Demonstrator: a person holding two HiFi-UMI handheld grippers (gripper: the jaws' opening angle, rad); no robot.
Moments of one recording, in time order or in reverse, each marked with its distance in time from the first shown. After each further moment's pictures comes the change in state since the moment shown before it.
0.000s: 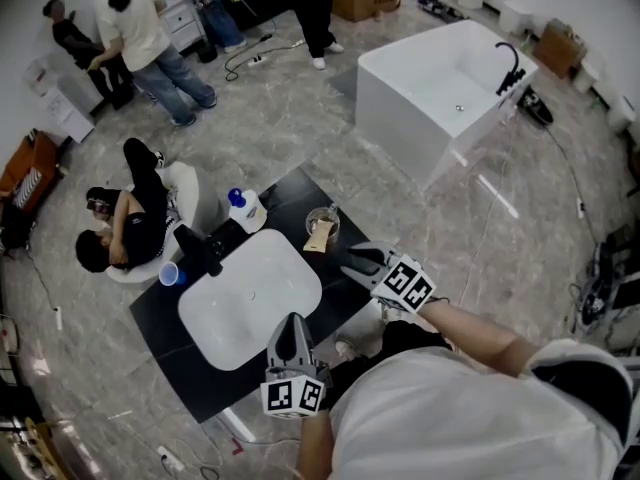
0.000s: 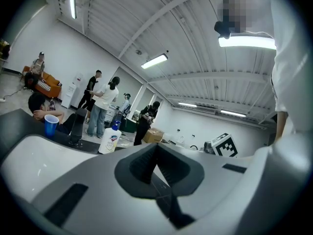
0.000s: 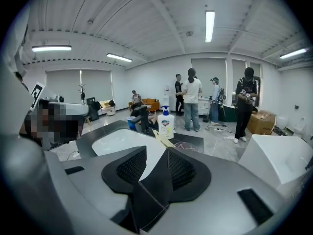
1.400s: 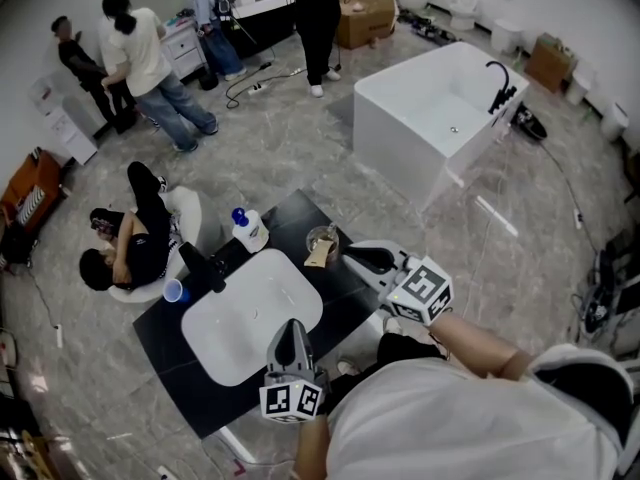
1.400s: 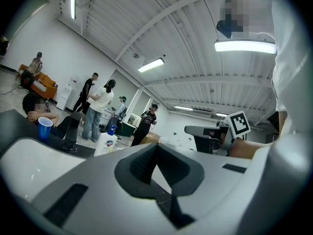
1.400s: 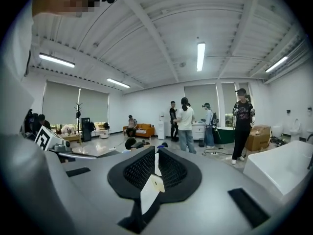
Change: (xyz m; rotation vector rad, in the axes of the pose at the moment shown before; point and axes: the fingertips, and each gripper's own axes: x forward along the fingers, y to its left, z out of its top) left arm 0.007 0.000 0.009 0.011 -0.049 -0.051; right arm -0.062 0.000 0.117 0.012 -0.316 -0.069
